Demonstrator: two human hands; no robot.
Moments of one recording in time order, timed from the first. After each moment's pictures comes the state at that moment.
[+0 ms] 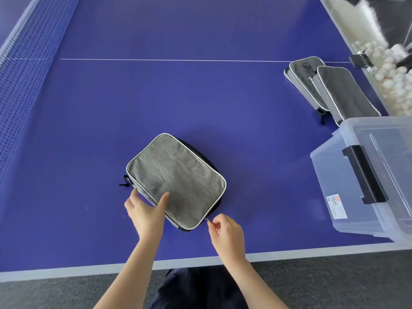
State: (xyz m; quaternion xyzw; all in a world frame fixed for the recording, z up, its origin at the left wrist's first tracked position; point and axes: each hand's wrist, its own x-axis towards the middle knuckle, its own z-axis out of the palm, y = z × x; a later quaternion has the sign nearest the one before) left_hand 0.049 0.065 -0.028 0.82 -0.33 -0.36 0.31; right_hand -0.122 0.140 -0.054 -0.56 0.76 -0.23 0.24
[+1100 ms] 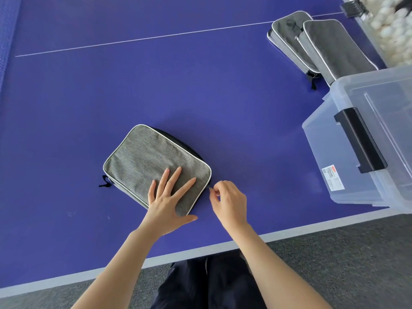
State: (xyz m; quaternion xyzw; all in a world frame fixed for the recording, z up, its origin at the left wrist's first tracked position) left_hand 0.021 0.061 -0.045 0.51 -0.83 -0.22 -0.04; right_hand -0.166 0.101 -0.062 -0.59 0.75 -0.26 0.12
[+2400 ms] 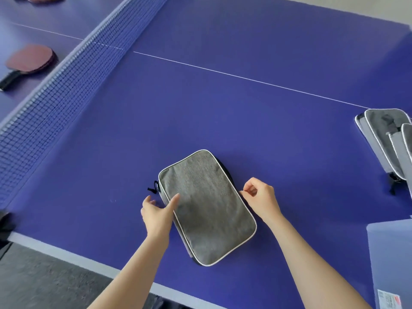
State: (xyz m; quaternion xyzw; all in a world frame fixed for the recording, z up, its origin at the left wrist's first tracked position) left_hand 0.068 0.024 -0.030 0.82 -0.10 -0.43 0.38; right_hand -0.172 -0.065 -0.053 -0.62 0.67 -0.18 0.37
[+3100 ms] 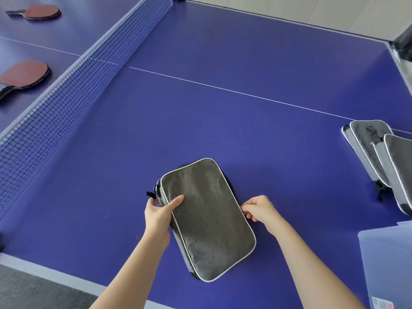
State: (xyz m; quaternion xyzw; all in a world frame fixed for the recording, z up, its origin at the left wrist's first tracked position) left_hand 0.075 -0.007 -0.019 0.68 -0.02 -0.55 0.49; right_hand -0.174 -0.075 -0.027 -0.46 0.73 -0.06 0.51
